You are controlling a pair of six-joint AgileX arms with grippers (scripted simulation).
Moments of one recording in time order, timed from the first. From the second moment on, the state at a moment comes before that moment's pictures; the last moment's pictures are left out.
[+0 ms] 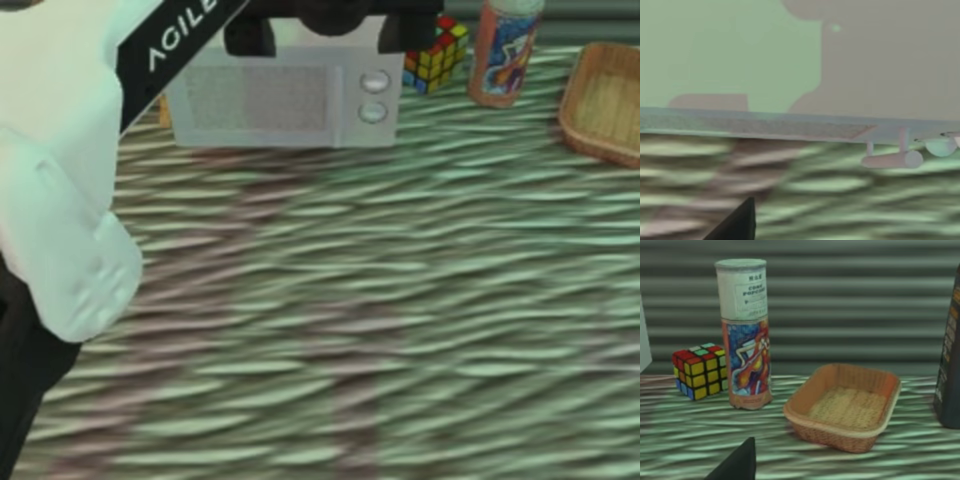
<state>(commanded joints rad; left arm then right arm) -0.66 2.40 2.60 -1.34 -0.31 -0.59 0.00 0.00 0.00 0.00 0.00 0.00</state>
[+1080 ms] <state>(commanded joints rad) -0.61 2.47 2.45 -1.10 -0.29 -0.55 0.00 0.00 0.00 0.00 0.00 0.00</state>
